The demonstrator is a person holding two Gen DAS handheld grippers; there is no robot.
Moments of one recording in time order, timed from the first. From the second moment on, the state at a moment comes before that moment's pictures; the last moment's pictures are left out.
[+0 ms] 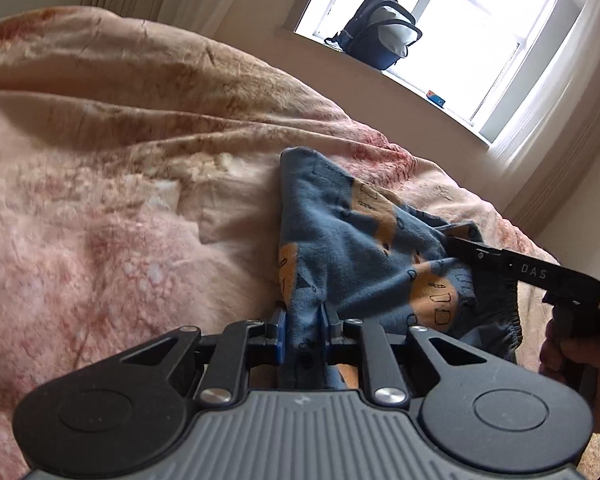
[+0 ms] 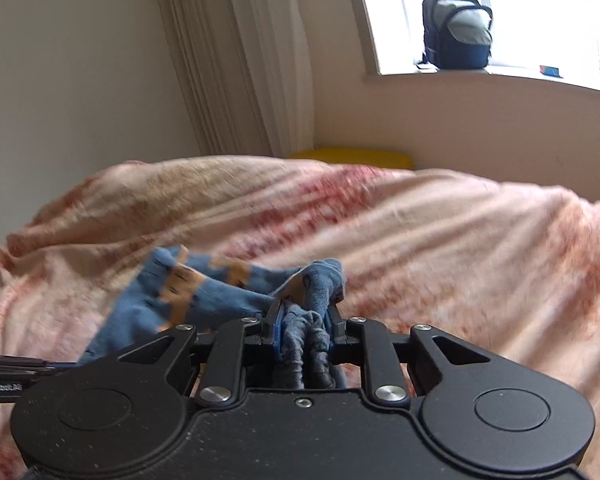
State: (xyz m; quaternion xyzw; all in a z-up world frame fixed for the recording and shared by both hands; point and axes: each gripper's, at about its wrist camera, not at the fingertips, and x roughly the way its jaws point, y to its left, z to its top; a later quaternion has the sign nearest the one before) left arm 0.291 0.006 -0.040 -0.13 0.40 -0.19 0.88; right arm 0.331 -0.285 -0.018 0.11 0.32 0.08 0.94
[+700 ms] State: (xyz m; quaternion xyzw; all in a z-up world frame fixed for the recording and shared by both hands) left arm 0.276 0.009 -0.007 -0.11 0.37 -0.15 0.91; right arm 0.285 -0.276 0.015 0.04 0.27 0.04 0.96
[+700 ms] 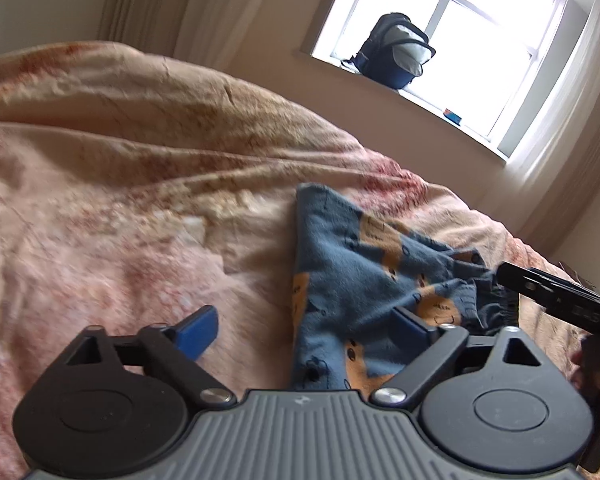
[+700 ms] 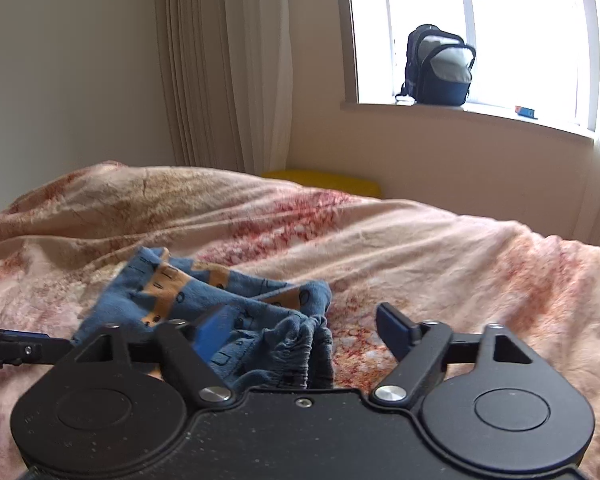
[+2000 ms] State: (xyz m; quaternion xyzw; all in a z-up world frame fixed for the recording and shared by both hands) left arm 0.032 0.008 0.041 0.01 0.28 -0.07 0.96; right arm 0.010 -0.238 0.059 0.08 0.23 0.01 0.97
